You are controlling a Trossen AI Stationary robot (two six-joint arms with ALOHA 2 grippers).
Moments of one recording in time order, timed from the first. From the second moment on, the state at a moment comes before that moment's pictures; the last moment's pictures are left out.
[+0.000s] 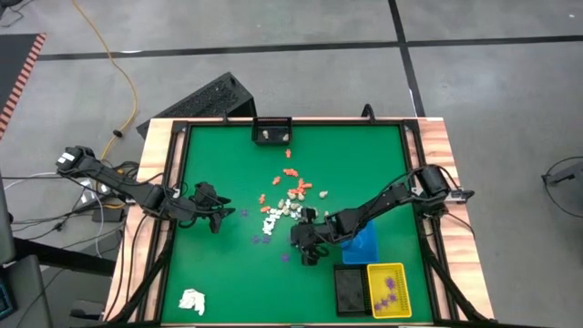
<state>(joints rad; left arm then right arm) -0.38 0.63 0.20 -0.12 -0.56 -0.77 0.29 1.93 1.06 0.04 0.22 0.20</state>
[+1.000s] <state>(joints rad) -0.38 0.63 0.20 -0.12 -0.56 -0.76 0.30 1.85 1.06 0.11 0.36 0.08</state>
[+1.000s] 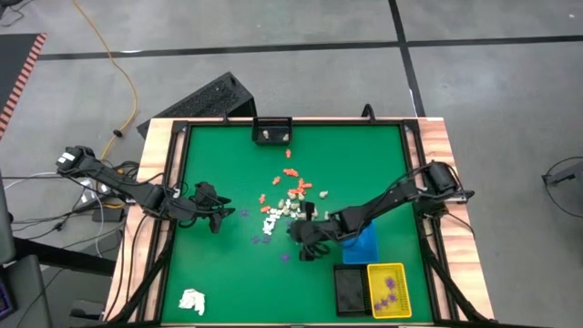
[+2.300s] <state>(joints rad) -0.38 0.63 0.20 -0.12 -0.56 -0.76 0.20 1.95 1.06 0.09 0.26 0.16</state>
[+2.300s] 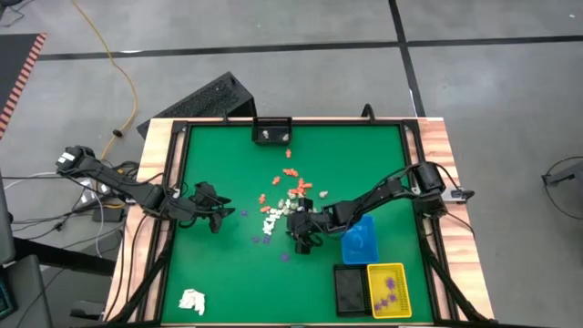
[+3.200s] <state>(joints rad) -0.38 0.63 0.20 -0.12 -0.56 -0.77 0.25 1.90 1.09 0.04 0.26 0.18</state>
